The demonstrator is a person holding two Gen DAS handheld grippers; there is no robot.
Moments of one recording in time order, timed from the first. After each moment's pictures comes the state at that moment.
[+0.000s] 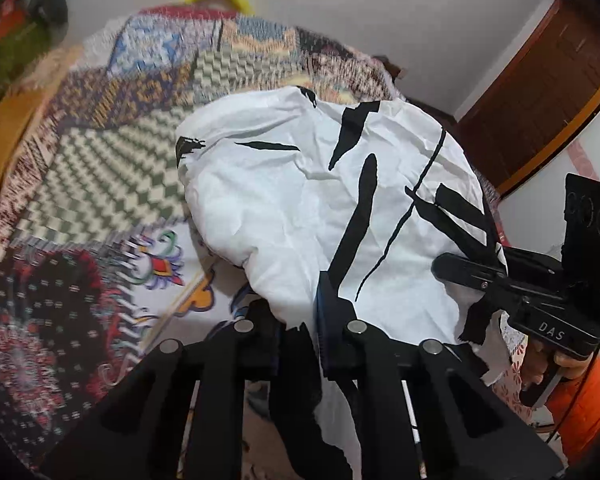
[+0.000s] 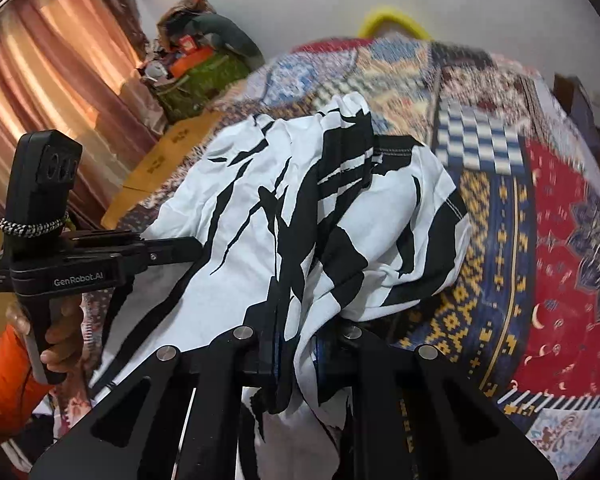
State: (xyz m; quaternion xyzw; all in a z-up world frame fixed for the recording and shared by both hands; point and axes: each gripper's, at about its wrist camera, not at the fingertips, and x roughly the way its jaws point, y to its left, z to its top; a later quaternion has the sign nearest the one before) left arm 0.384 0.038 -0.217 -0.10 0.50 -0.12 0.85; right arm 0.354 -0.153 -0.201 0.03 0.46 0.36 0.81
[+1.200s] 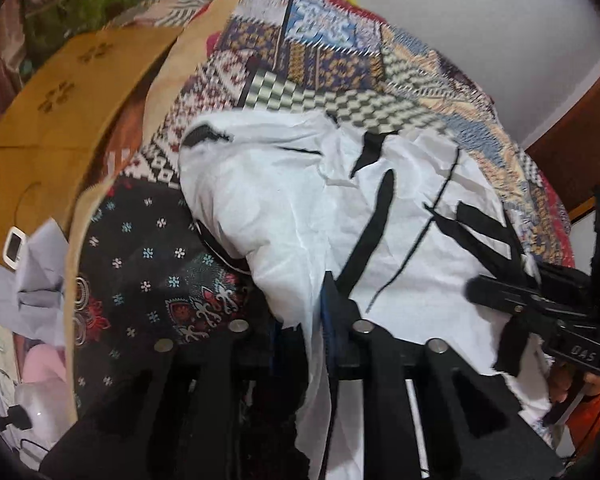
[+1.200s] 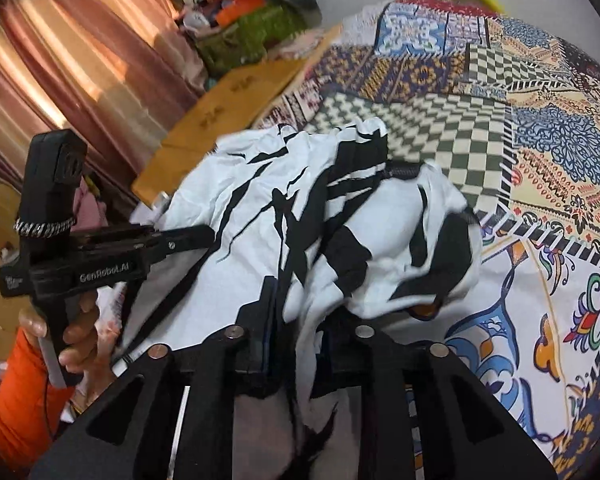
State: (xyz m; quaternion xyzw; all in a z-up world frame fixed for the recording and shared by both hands) left arm 0.336 0.256 -0.277 -0.14 0.52 -0.02 0.84; right arm 0.345 0.056 -0.245 -0.01 0.51 0.42 0.75
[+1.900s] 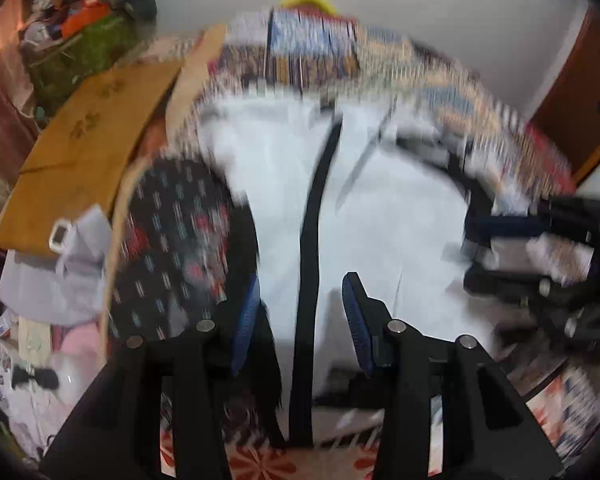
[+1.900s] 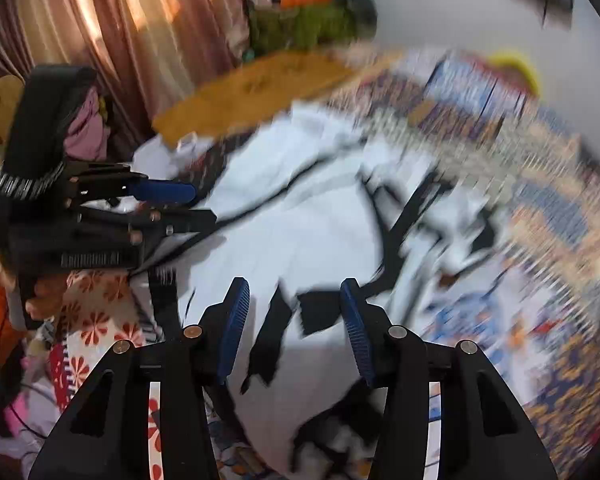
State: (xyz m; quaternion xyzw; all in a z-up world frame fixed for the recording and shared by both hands) left arm 0.253 0.220 -0.259 -0.05 0.51 0.00 0.86; right arm 0.269 0.069 -0.223 -0.15 0.46 0.45 0.75
